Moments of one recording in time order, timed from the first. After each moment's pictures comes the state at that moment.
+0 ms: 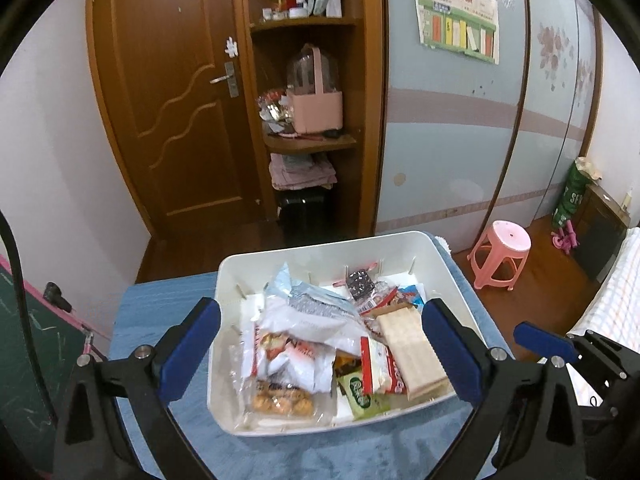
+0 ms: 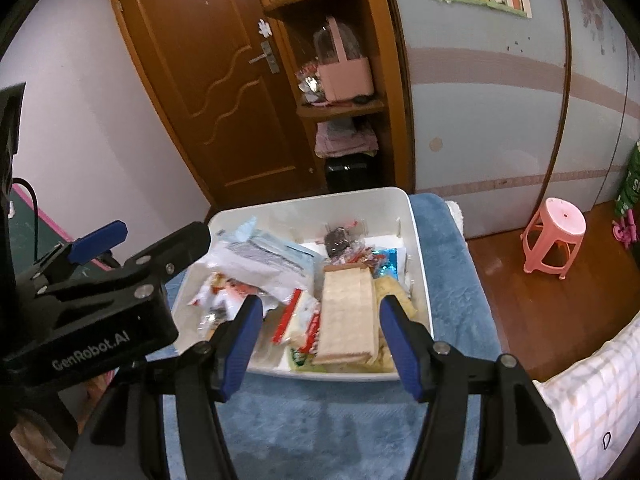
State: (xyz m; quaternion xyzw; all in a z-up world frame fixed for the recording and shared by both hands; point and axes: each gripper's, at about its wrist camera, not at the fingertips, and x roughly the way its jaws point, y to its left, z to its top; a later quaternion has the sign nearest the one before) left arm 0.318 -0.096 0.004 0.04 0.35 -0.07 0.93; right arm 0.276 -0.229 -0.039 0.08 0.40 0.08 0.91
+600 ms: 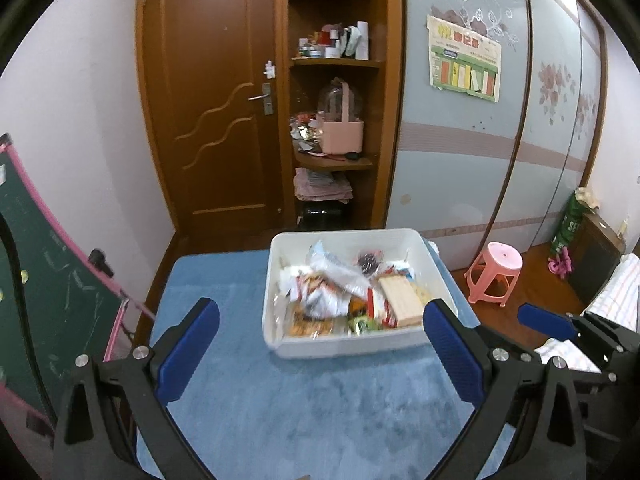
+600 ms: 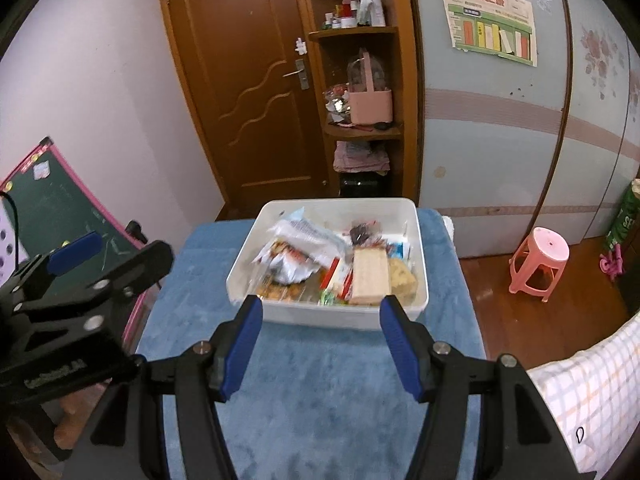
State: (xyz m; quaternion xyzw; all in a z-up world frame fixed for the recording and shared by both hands) left arm 0.152 -0.035 0.068 0.01 0.32 -0.04 0.95; right arm 0.152 -0.194 0.027 0.02 0.38 0.10 0.92
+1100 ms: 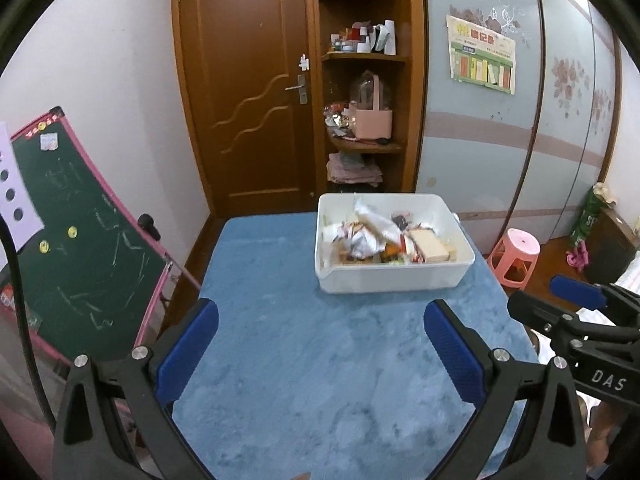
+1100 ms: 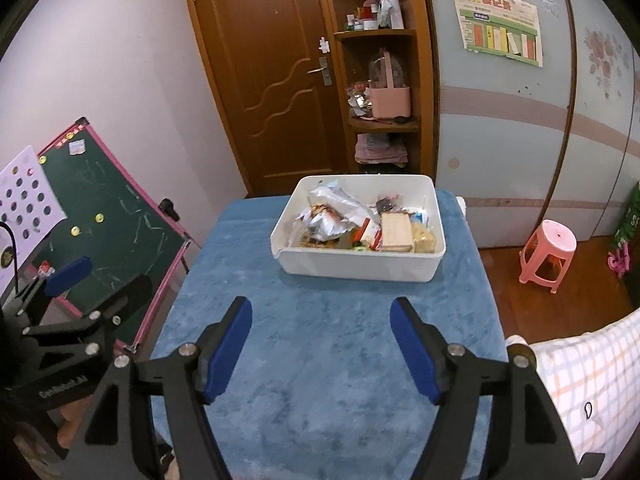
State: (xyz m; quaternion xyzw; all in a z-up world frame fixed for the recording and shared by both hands) left arm 0.029 0.009 0.058 0.01 0.33 0.01 0.94; right arm 0.053 -0.174 0.029 0.02 0.38 0.13 0.92
